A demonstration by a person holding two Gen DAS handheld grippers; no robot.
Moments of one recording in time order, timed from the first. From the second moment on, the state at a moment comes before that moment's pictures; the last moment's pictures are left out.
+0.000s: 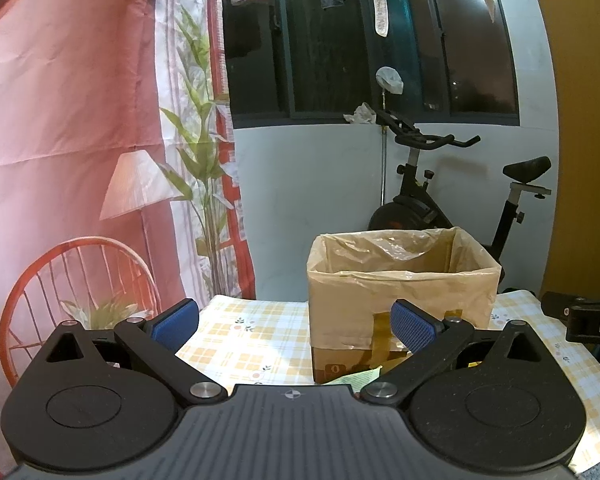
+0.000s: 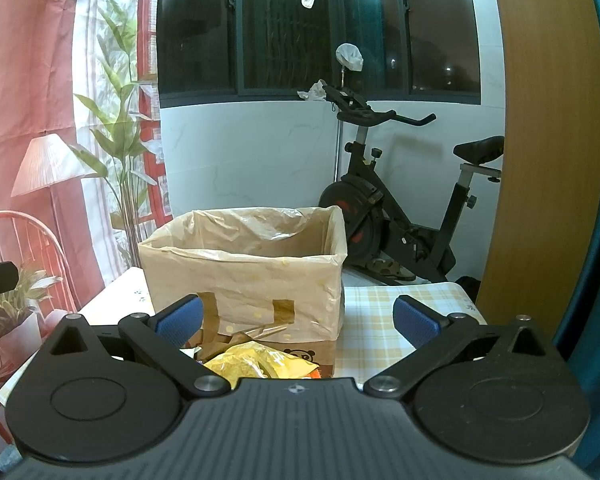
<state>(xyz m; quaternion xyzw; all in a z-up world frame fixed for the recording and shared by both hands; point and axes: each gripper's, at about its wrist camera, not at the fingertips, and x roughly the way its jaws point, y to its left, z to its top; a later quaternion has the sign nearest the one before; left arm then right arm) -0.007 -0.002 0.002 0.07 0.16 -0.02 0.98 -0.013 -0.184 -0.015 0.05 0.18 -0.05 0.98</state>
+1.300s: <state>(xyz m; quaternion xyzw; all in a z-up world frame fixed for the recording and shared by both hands) -0.007 -0.001 -0.002 0.06 0.16 -0.04 0.98 -0.014 -0.184 -0.020 0.05 0.18 -0.05 0.98</state>
